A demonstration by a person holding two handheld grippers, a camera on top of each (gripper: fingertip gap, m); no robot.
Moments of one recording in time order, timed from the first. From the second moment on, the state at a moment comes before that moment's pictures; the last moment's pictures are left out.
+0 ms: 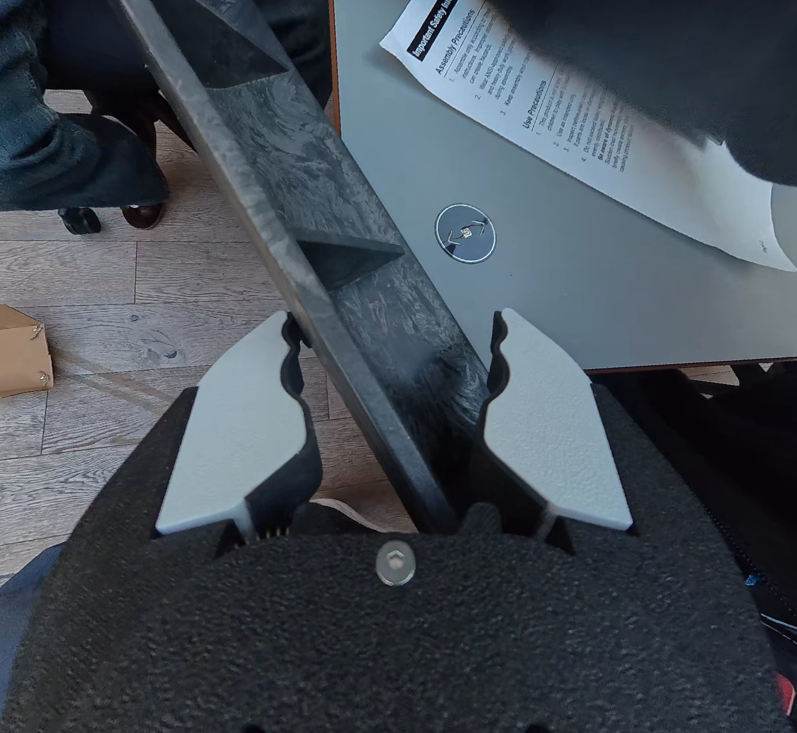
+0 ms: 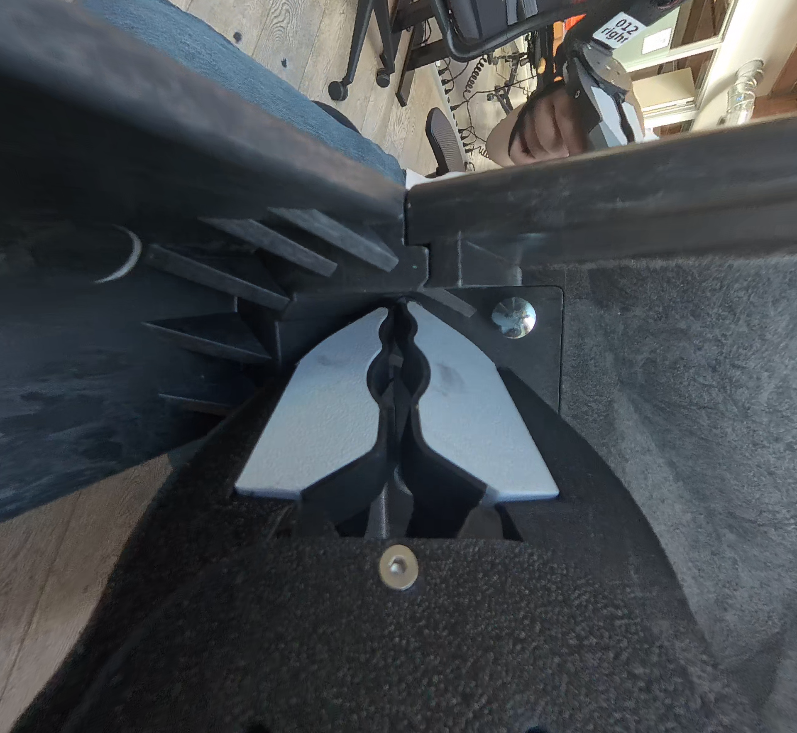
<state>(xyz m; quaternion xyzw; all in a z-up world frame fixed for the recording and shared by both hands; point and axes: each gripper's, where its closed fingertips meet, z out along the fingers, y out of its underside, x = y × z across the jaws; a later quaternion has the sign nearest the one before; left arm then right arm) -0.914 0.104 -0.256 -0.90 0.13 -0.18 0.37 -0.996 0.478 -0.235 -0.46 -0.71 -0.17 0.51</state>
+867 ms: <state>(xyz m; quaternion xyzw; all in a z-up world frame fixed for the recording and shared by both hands) -0.914 0.104 -0.257 -0.91 0.14 -0.17 0.36 -0.996 0.479 -0.236 -0.50 -0.69 -0.18 0.49</state>
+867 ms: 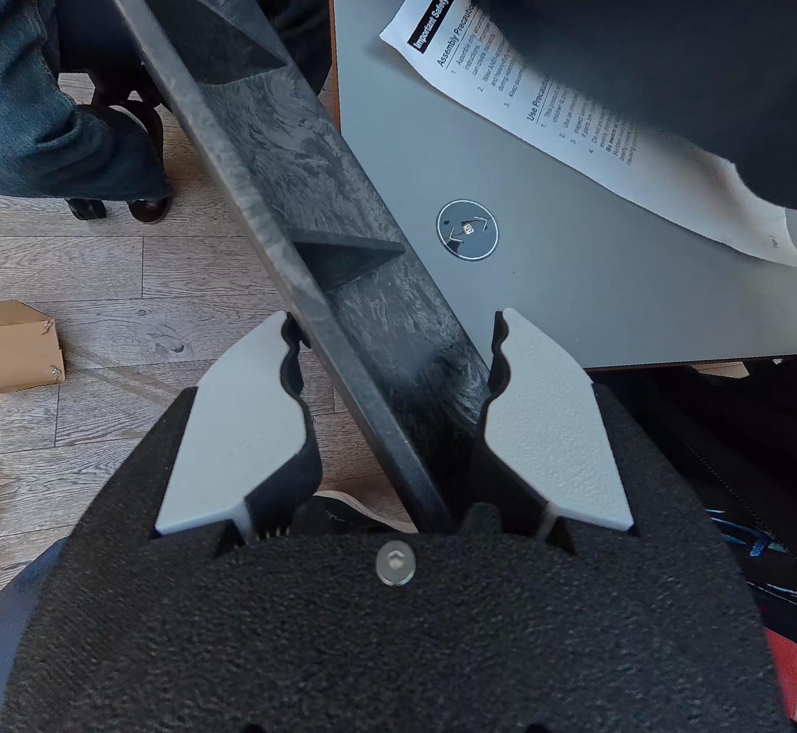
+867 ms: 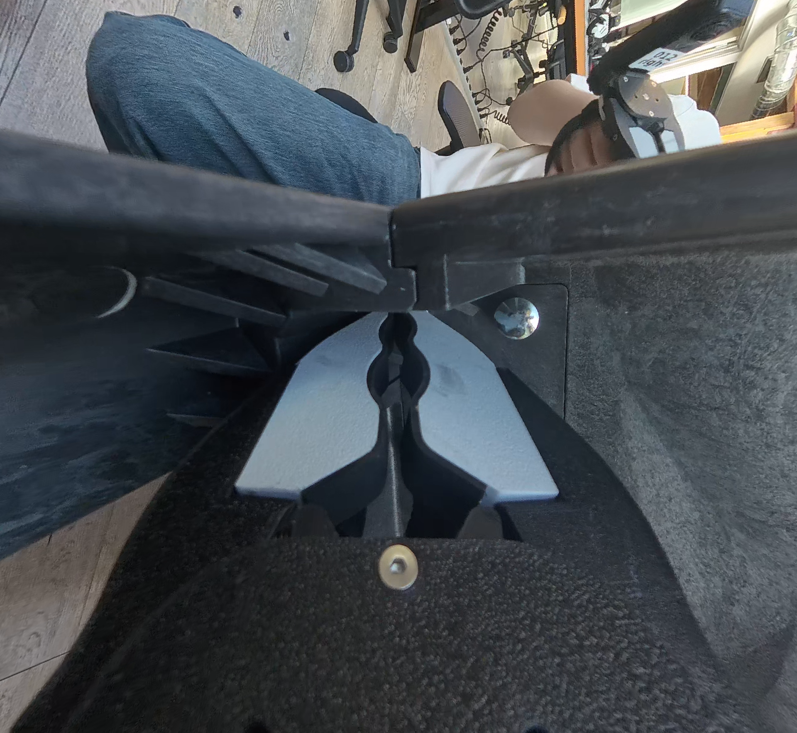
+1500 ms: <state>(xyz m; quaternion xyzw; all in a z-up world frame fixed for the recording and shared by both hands) -0.914 0.104 -0.257 -0.91 0.14 -0.17 0.36 -0.995 0.479 -0.236 -0.52 -0.69 -0.14 0.48</state>
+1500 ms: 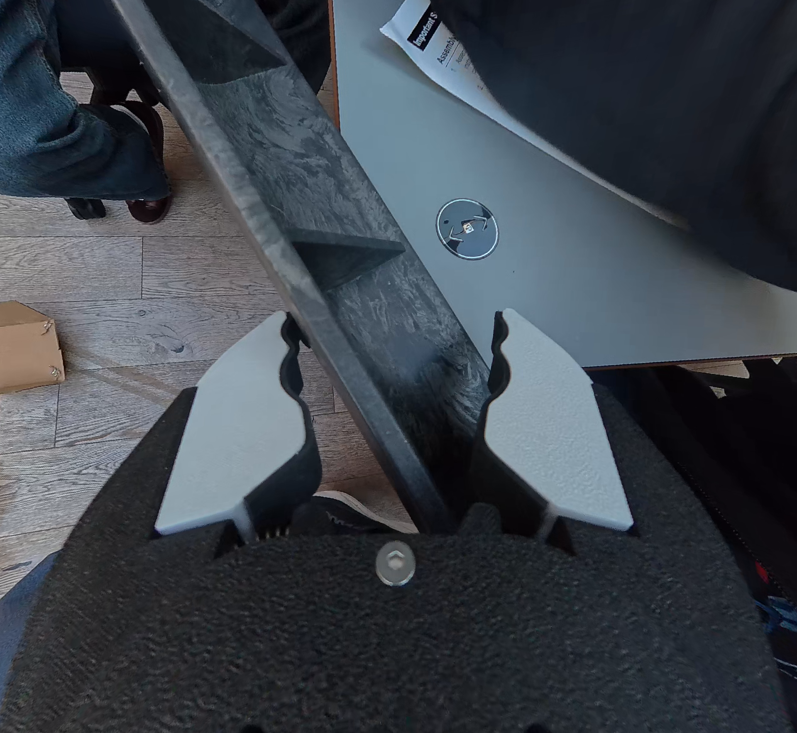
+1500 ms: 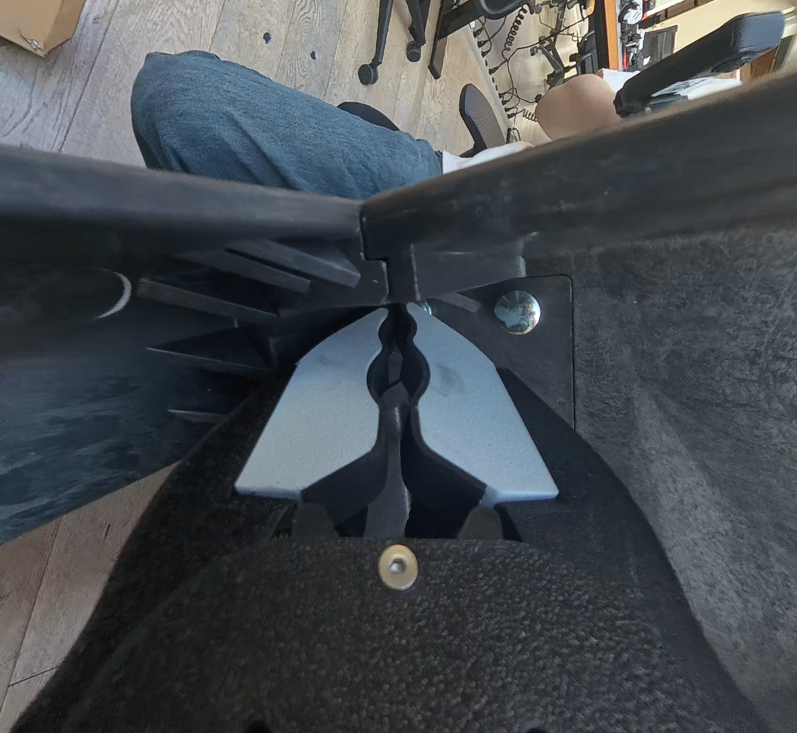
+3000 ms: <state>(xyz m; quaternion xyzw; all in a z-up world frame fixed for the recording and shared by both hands) -1.140 -0.098 -0.281 -0.88 -0.10 -0.10 0.46 -0.995 0.479 -0.235 -0.51 -0.68 -0.16 0.49</state>
